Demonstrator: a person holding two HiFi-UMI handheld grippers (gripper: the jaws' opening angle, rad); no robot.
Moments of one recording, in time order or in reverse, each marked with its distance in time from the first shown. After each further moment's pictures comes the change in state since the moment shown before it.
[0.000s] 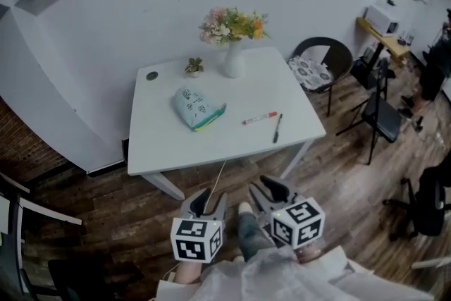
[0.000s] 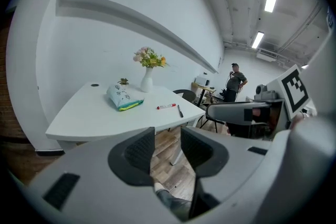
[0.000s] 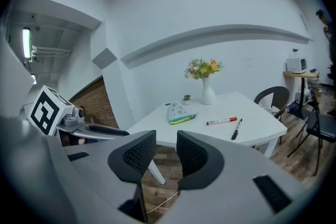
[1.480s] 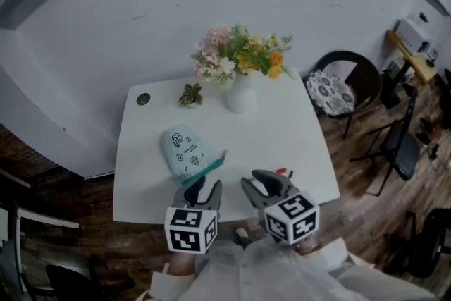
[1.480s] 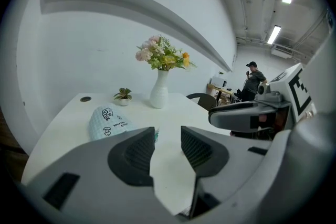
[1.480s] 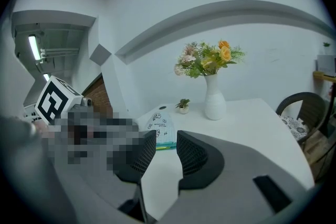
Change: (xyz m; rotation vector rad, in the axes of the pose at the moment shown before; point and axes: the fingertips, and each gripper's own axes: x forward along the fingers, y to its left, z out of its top) left arm 0.189 0.092 0.150 -0.016 0.005 0.119; right arm 0.181 -0.136 0.114 -0.079 0.060 0.165
